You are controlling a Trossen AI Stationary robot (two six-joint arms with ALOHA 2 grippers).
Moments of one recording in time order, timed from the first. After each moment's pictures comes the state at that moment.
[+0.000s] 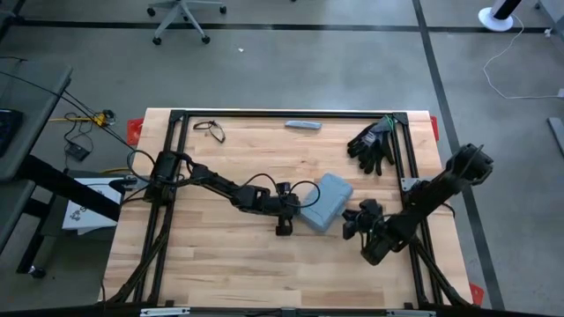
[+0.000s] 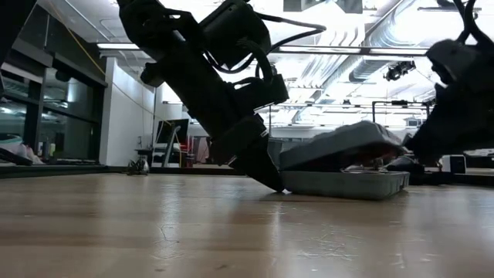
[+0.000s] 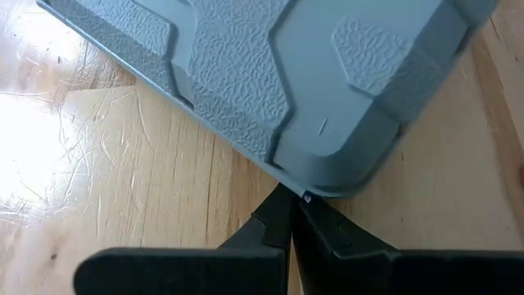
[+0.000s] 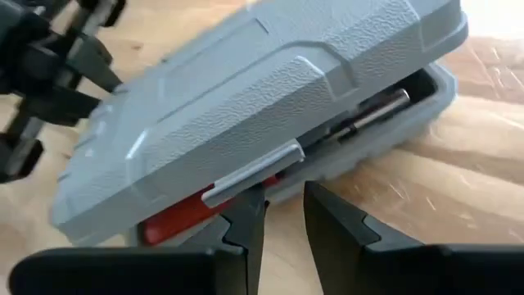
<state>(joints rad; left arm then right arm) -0.16 2.04 1.12 0.07 -0.24 -0.01 0.76 1.52 0.62 -0.49 0.90 1.85</state>
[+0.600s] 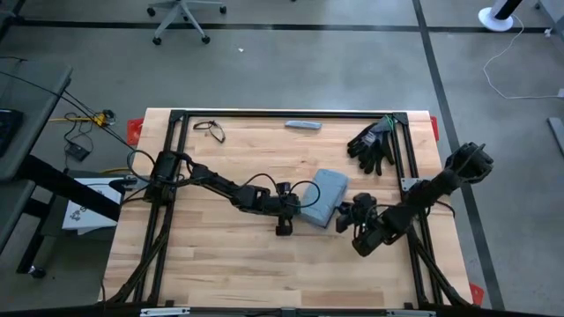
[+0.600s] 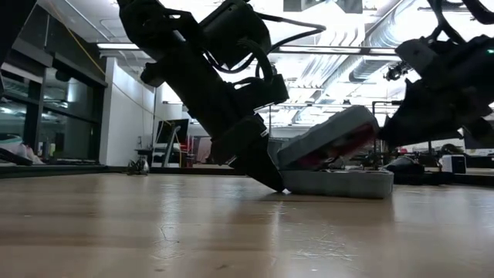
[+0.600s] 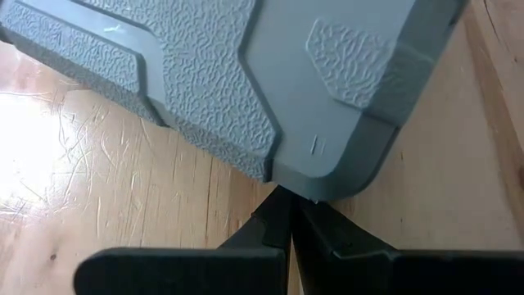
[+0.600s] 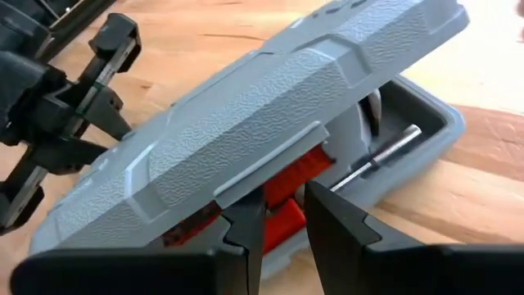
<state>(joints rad) -0.16 2.04 1.12 0.08 -0.24 -0.01 0.64 1.51 0.62 -0.37 0.95 1.64</state>
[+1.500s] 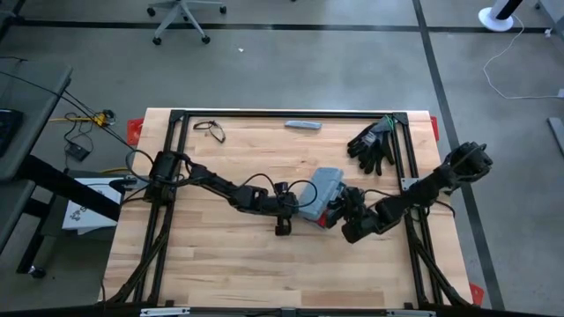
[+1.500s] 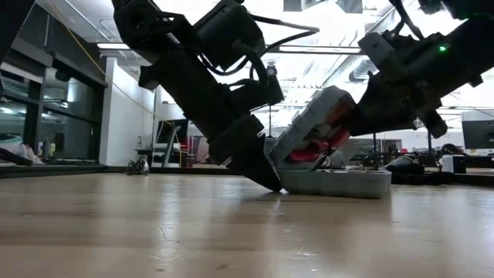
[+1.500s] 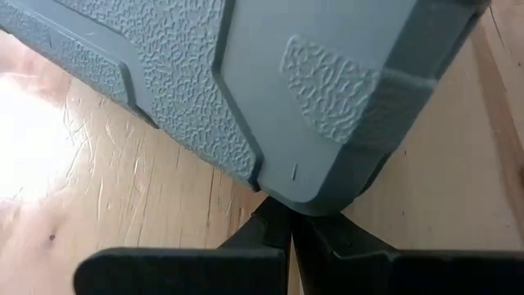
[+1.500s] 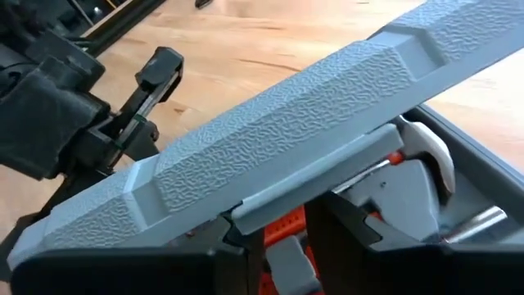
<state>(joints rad) -0.16 2.04 1.07 0.09 -0.24 -0.08 0.49 1.51 0.62 -0.08 0.91 1.26</state>
